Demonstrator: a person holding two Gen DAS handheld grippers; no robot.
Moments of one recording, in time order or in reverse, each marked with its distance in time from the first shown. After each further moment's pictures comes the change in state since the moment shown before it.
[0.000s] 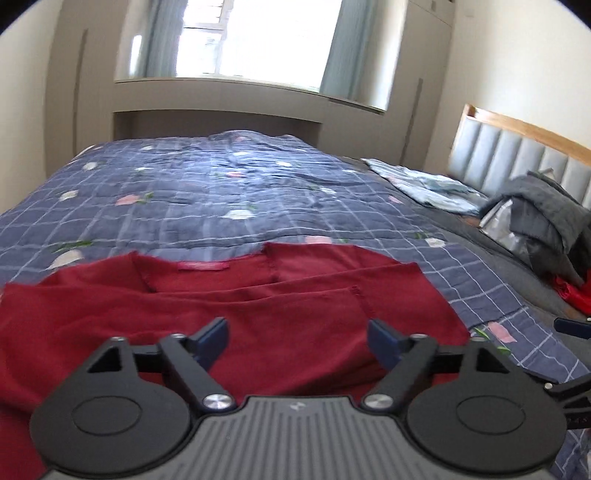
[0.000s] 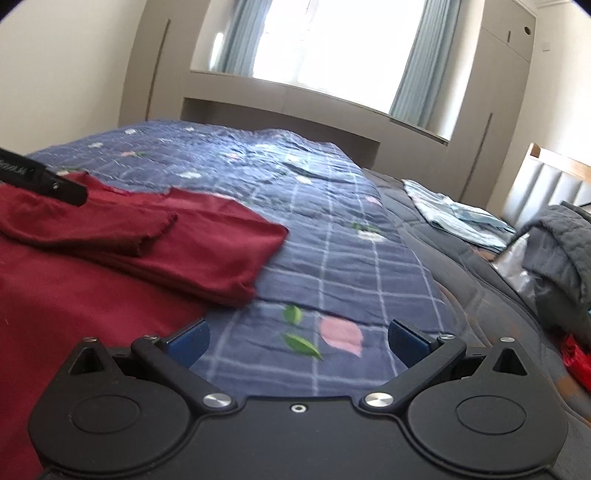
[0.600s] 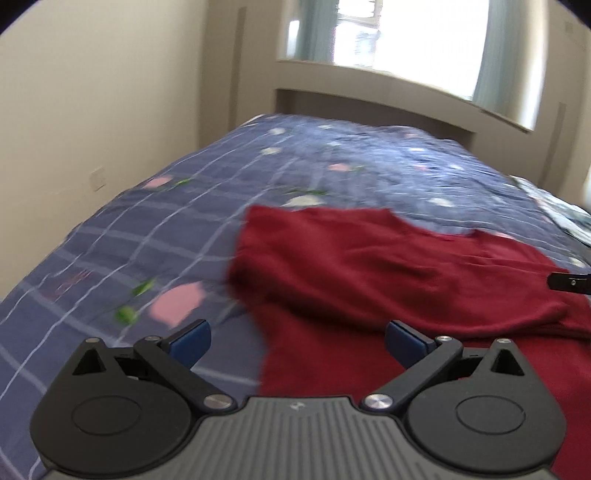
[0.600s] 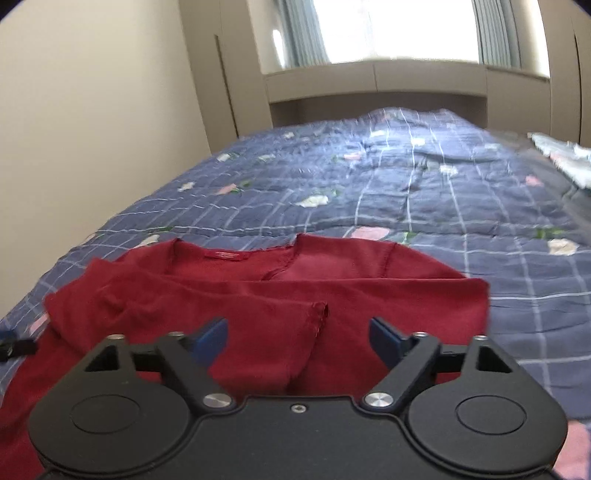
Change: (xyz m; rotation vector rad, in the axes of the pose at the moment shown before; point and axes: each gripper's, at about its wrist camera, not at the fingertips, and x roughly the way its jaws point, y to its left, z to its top) left arm -0.083 0.131 -0.049 -0.238 0.038 0.432; right arm 0.123 0.059 0.090 0.209 0.120 0.414
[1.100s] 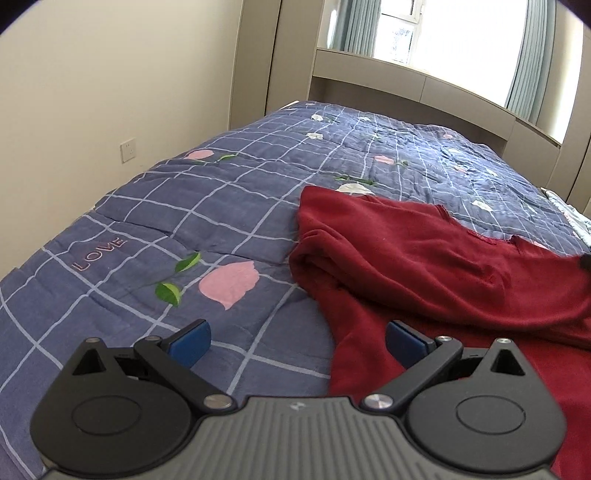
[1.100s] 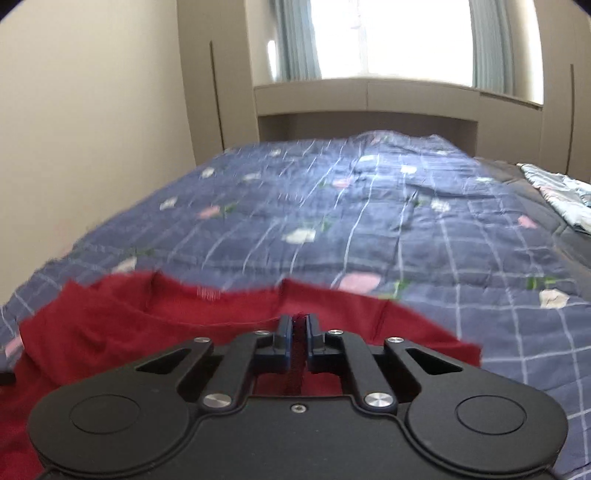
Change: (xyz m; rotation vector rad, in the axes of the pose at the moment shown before) left arm 0.014 0.034 -0.005 -0.070 0.030 0.042; right arm -0.012 0.007 0.032 -0.044 -0.089 -0.045
